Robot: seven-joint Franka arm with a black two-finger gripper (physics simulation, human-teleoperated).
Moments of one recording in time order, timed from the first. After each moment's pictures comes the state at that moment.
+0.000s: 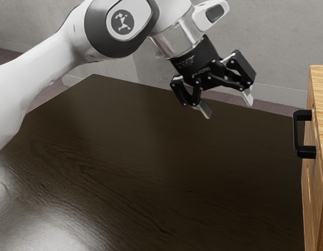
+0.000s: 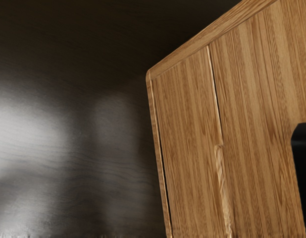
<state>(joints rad) -0.21 0.20 -0.03 -1.18 -0.27 1.69 -0.52</state>
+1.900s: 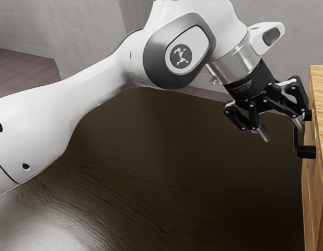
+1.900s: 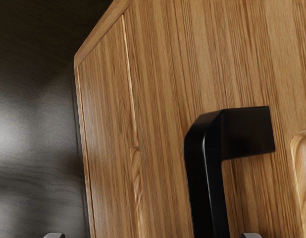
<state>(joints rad) -0.34 0.33 -0.03 -1.14 -0.29 1.85 -0.62</state>
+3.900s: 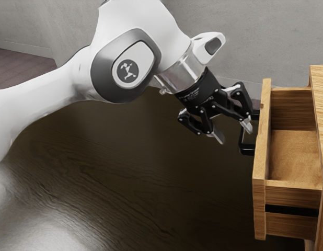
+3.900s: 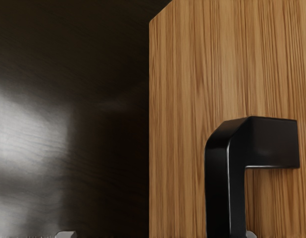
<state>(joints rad) -0.27 0.05 0.00 -1.54 -0.29 1.99 -0.62</state>
